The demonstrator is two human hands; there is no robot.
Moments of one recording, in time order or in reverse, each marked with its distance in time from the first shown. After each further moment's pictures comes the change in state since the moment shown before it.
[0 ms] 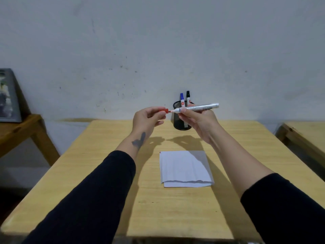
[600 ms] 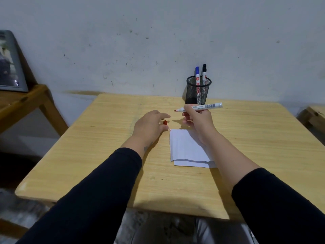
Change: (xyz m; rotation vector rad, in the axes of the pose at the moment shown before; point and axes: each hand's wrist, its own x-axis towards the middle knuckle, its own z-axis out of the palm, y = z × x) left_hand -0.034 -0.060 -0.030 1.155 -0.129 0.079; right_hand -0.006 0.082 0.006 -0.238 0.153 0.058
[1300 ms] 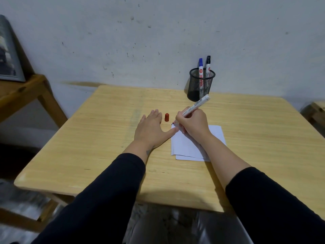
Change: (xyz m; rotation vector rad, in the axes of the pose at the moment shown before) left_hand -0.022 -0.003 0.023 0.099 -0.108 -0.109; right_hand -0.010 0.028 0.004 -0.539 -0.030 -0.179
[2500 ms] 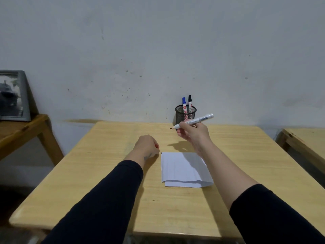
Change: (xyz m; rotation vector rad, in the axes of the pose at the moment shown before) left_hand 0.036 0.023 -0.035 -0.252 -0.099 -0.189; right_hand 0.017 -0.051 -0.052 0.583 0.053 0.167
